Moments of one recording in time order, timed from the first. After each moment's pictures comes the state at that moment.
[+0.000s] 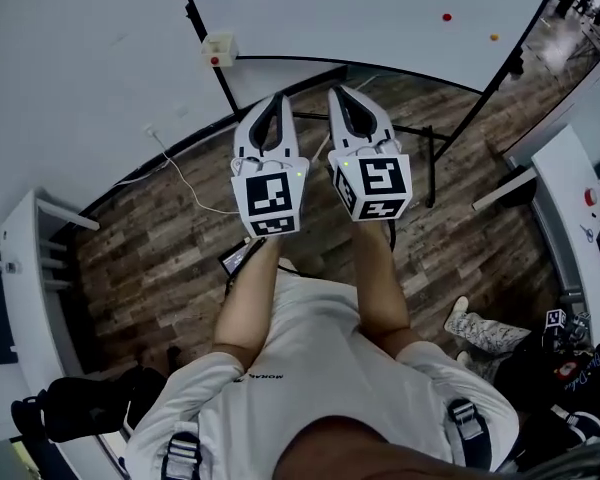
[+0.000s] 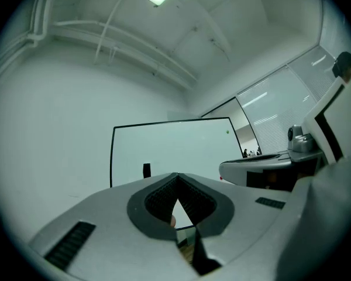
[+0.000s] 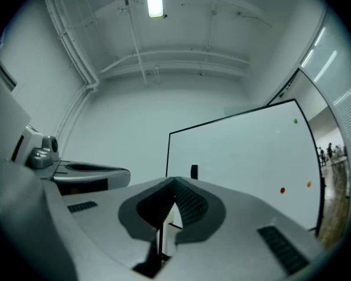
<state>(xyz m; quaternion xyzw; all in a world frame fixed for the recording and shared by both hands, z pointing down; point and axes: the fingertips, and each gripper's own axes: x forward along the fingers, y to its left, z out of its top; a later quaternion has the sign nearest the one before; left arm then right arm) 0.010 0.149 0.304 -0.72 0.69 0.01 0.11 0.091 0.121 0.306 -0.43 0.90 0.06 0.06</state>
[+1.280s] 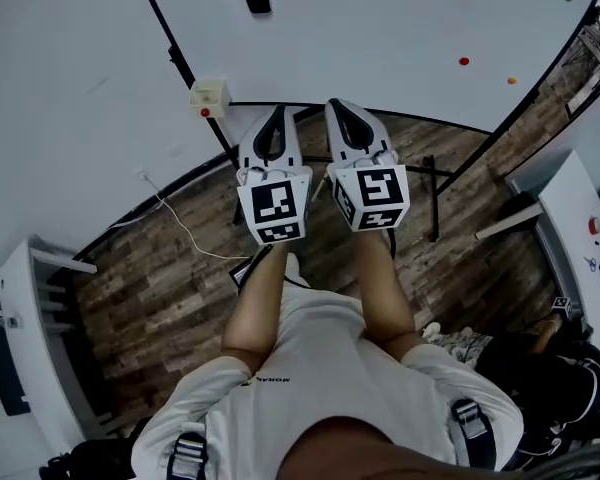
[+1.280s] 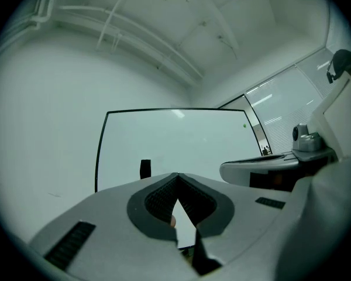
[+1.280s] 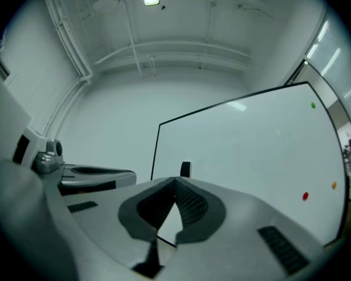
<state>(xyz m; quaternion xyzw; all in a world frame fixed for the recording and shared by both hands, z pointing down) -0.049 -0.051 0.312 -0.73 0.68 0.03 0.10 0.028 -0.068 0.311 -0.44 0.89 0.06 0.05</state>
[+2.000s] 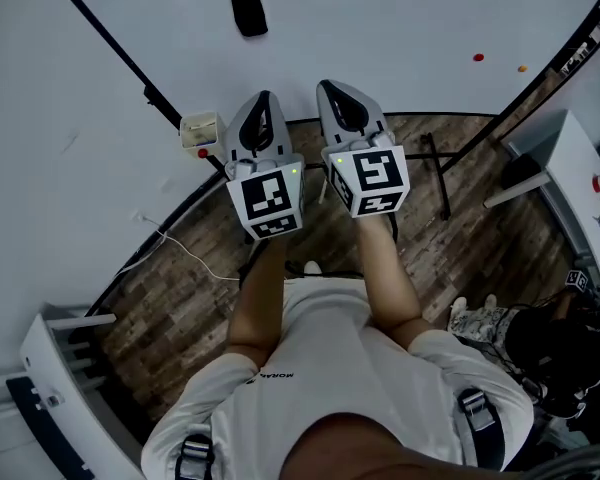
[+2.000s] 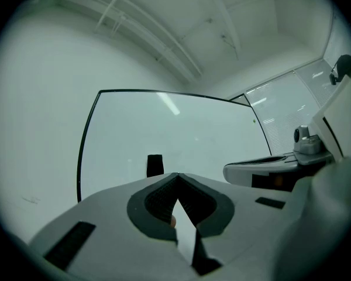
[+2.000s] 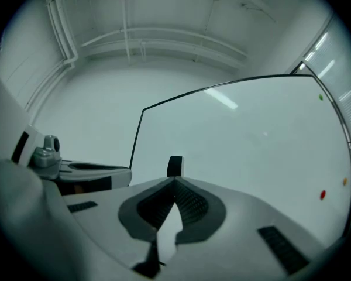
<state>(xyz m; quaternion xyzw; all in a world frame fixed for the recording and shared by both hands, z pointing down) -0.144 -0.200 0.301 -0.76 0.64 0.02 0.09 -0.058 -0.211 0.306 -0.51 0.86 0.06 0.04</state>
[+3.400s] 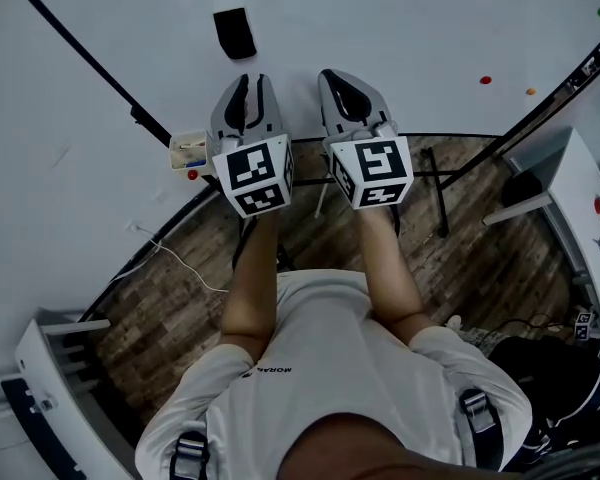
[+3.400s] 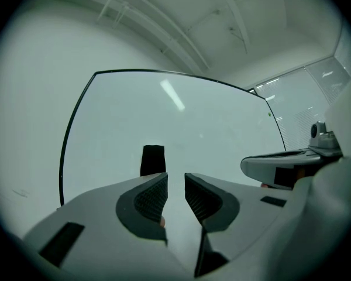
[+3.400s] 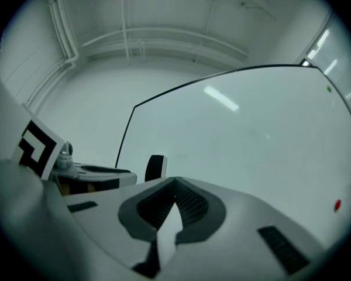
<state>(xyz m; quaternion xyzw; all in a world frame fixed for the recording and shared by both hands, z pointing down) -0.137 -0.303 0.304 -0.76 0.65 0.02 0.06 -0.032 -0.295 0.300 -0.50 0.86 0.07 0.05</state>
